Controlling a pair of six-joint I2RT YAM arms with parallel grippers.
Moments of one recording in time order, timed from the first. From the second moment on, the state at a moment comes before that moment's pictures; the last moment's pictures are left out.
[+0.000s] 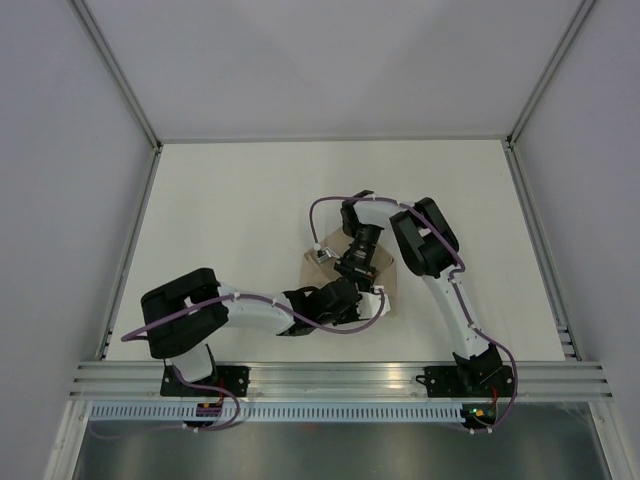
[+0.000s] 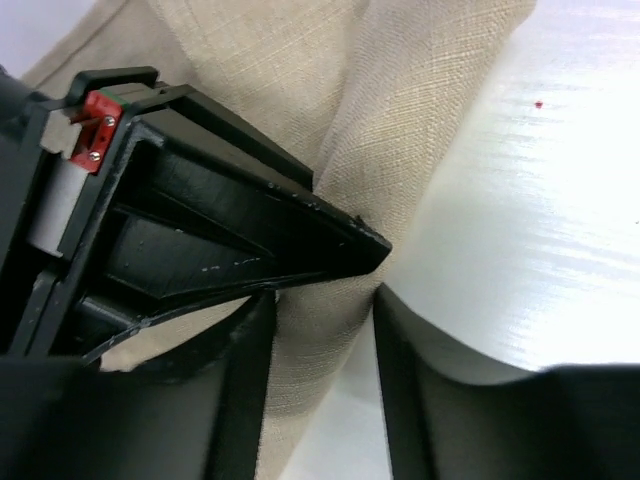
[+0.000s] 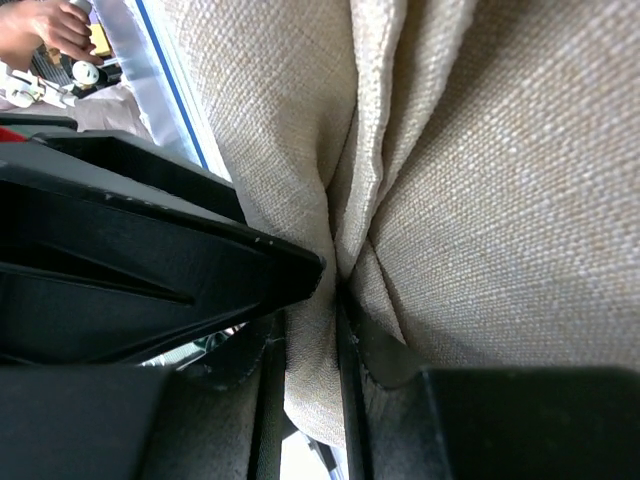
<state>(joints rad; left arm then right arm) -1.18 1.66 0.71 0.26 -0.19 0.40 0.56 2.49 1.79 -1.58 -0.78 -0.86</state>
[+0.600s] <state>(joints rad) -1.05 1.75 0.88 0.10 0.13 0.37 0.48 2.43 1.76 -1.55 -0.76 -0.88</state>
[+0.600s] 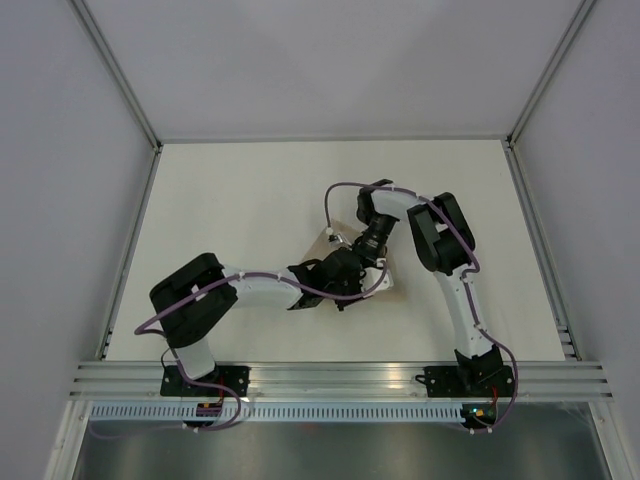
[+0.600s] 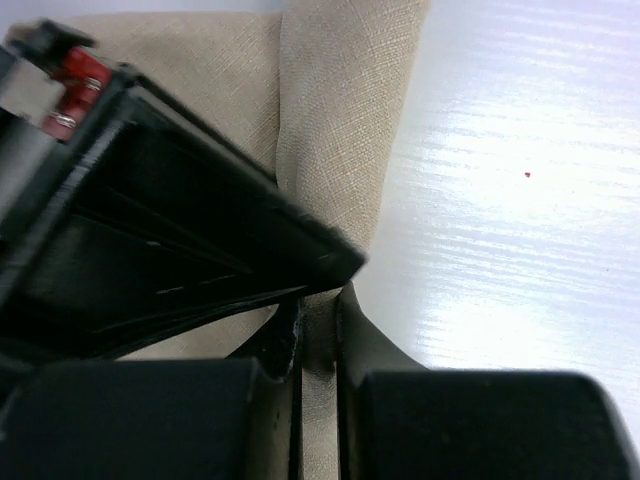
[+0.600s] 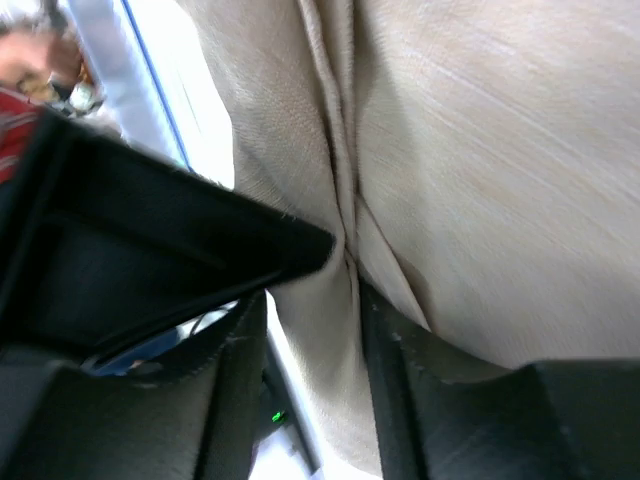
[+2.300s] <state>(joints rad) -0.70 2.07 1.15 -0.16 1.08 0.13 0.58 1.20 0.54 -0.27 -0.51 -0.96</state>
